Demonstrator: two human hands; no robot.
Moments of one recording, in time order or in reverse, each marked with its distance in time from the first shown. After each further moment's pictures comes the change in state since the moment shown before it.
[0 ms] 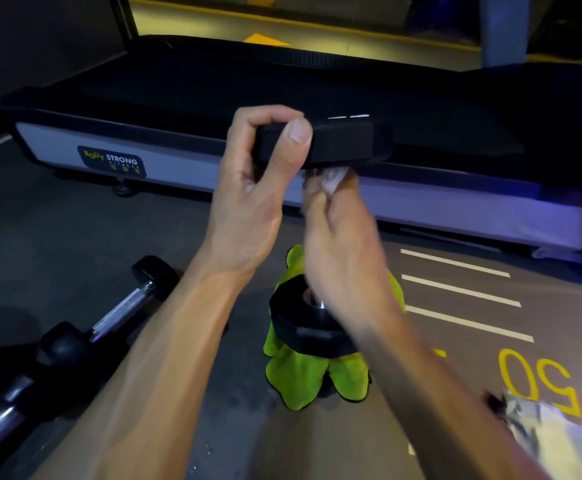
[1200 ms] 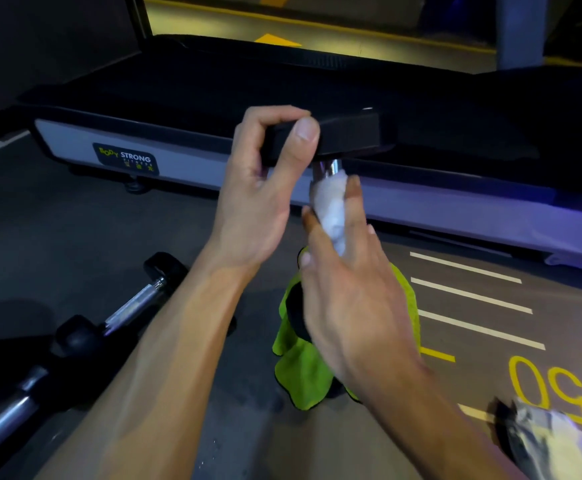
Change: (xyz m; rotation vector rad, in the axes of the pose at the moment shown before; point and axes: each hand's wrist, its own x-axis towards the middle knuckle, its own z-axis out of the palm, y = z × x) left_hand 0.002 -0.001 -0.012 0.075 0.060 -0.047; right_hand -0.048 0.012 0.003 -0.687 -0.139 -0.138
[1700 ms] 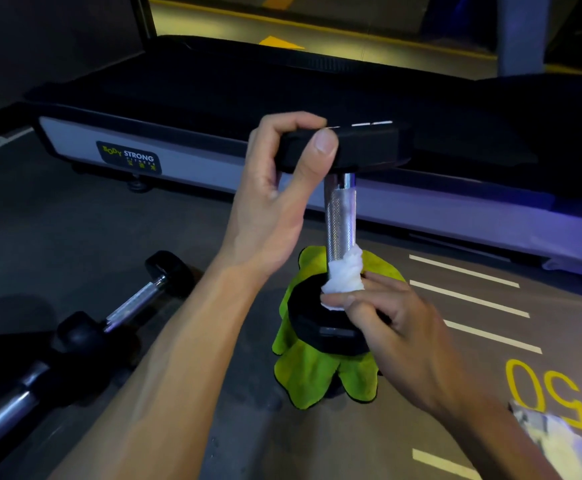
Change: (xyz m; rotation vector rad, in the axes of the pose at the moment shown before) left_hand -0.008 0.004 0.005 -0.020 -0.028 -0.023; right_hand -0.025 0.046 -0.017 0.453 -0.209 0.170
